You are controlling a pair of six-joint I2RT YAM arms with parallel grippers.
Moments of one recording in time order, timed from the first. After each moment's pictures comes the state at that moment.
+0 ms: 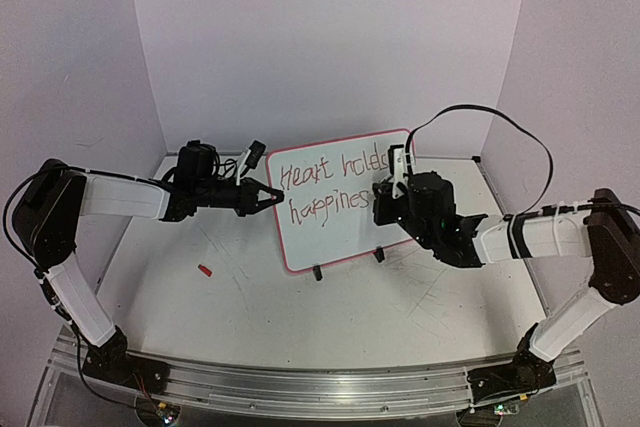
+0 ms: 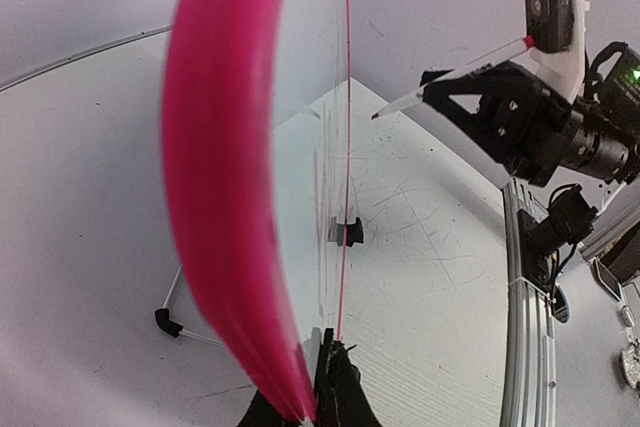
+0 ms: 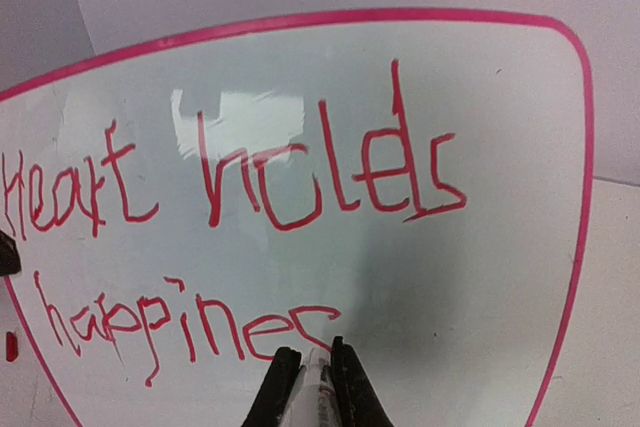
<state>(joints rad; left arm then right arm) -0.49 1.69 0.97 0.33 0.76 -0.15 0.82 1.56 0.83 0.46 0.44 0.22</state>
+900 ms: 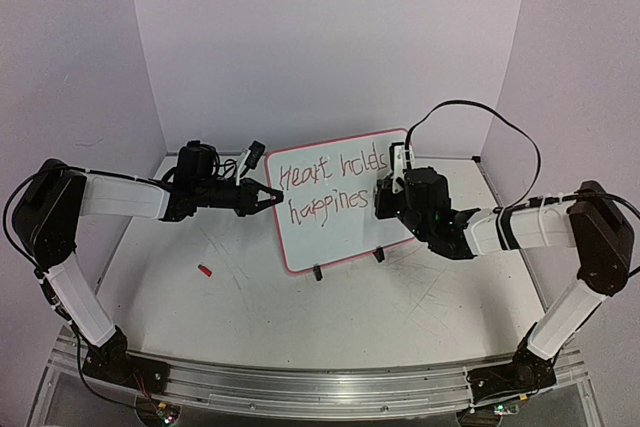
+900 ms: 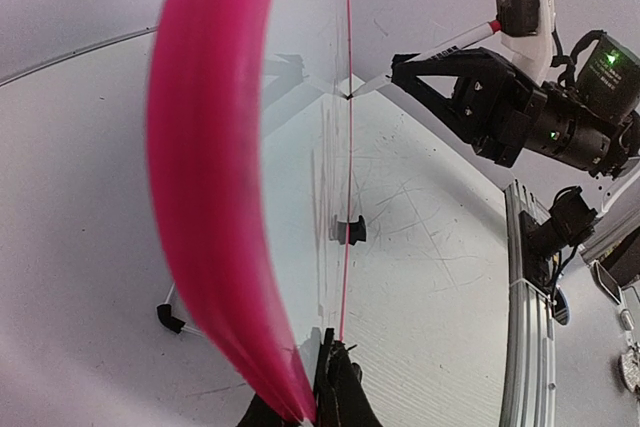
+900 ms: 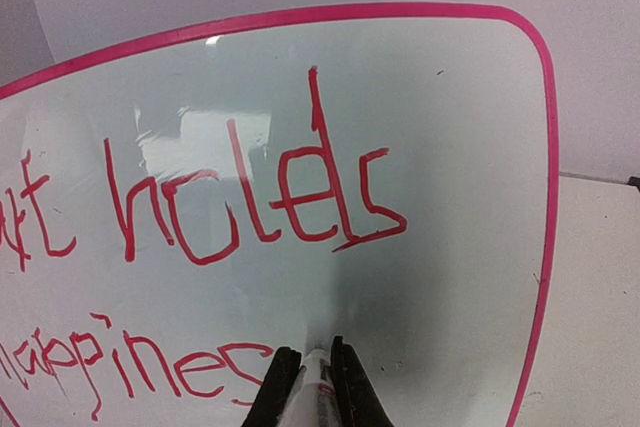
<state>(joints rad) -0.49 1.69 0.97 0.32 0.75 -0.16 0.75 1.63 0.88 0.48 0.45 0.20</state>
